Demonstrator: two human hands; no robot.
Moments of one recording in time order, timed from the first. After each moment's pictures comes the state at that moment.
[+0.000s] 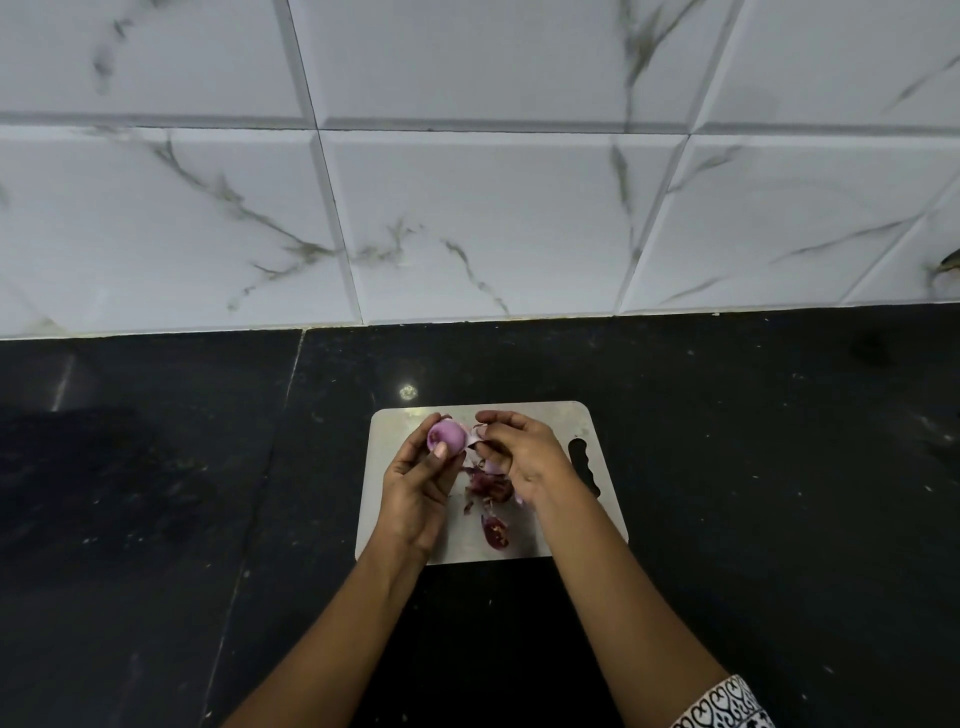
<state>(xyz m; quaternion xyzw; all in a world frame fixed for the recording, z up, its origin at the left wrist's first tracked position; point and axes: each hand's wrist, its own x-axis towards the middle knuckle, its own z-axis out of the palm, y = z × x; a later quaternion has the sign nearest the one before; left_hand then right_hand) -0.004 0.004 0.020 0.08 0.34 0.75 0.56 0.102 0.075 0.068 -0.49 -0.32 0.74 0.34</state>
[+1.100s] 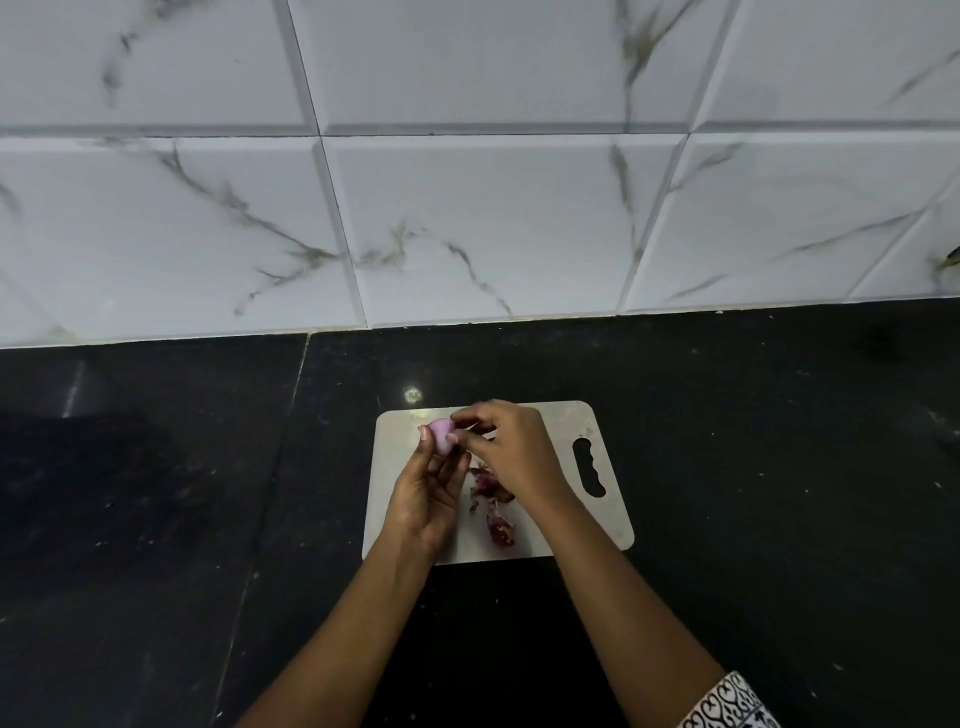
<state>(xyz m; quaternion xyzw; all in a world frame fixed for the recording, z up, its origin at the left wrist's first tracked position) 0.001 0.008 0.033 -0.03 0.36 0.72 0.59 0.098 0.067 0.072 -0.41 -0.78 0.36 0.31</state>
